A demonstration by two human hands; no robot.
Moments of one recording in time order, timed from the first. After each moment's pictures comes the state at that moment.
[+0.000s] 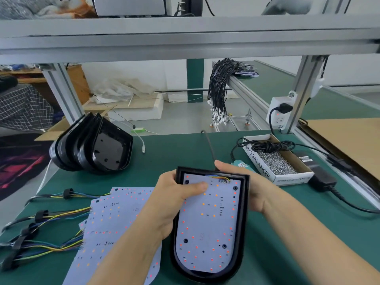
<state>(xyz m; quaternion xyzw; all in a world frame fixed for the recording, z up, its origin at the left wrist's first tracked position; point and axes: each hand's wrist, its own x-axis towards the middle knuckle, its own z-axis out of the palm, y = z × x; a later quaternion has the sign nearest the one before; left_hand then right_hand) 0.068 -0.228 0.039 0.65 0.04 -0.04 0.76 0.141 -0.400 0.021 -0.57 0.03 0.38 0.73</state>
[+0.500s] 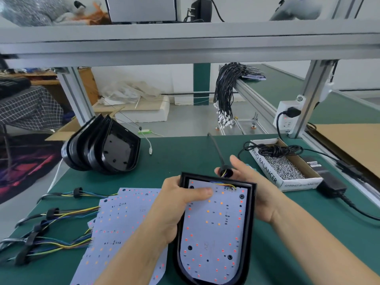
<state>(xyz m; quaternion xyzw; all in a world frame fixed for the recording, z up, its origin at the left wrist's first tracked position) 0.059 -0.226 0.043 0.63 0.06 -0.06 0.78 0.137 -0.396 0.019 -0.52 0.02 0.34 0.78</state>
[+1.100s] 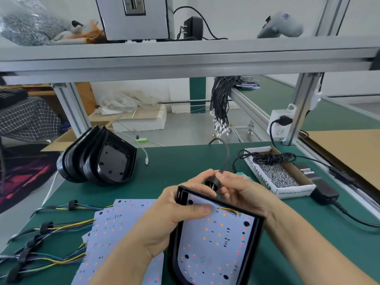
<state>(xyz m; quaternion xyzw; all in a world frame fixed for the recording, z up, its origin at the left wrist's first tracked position) 0.058 -0.220 0.051 0.62 -0.12 -0.10 0.77 0.137 -0.392 0.031 -0.47 -0.03 0.32 0.82</state>
